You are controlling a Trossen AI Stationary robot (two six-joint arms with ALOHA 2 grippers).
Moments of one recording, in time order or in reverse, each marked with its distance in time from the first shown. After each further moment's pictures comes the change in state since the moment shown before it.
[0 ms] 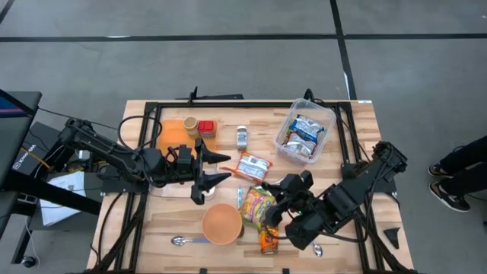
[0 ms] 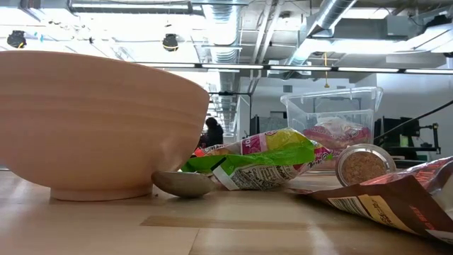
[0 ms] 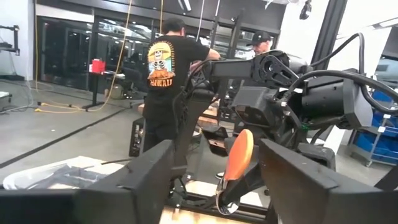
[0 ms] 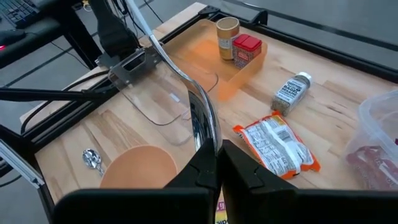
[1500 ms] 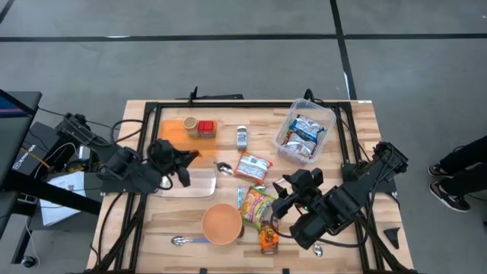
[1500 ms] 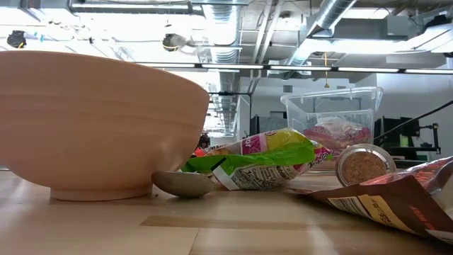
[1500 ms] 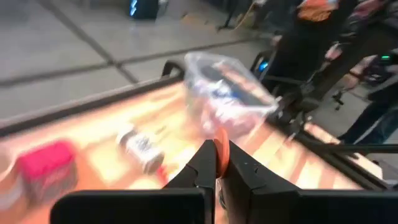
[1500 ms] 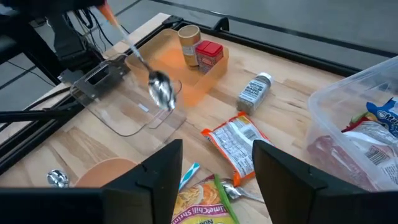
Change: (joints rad) left arm -0.150 -0.205 0.001 -1.025 -0.591 -0.807; right arm 0.020 0.000 0.000 -0.230 0.064 0.258
